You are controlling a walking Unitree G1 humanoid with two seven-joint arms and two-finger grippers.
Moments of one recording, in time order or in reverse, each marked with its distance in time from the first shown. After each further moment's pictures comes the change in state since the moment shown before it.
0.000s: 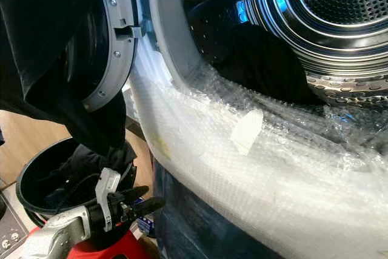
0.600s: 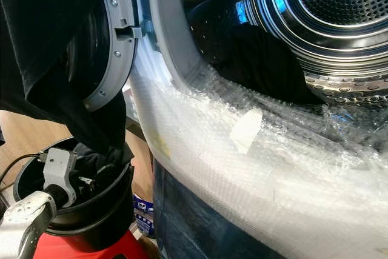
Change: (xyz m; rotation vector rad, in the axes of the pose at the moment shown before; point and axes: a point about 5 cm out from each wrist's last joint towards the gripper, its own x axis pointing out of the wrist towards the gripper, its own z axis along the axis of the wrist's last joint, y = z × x) left arm -0.053 0.041 0.043 0.289 -0.141 0.693; right arm 0.000 0.001 0.001 0.008 0.000 0.001
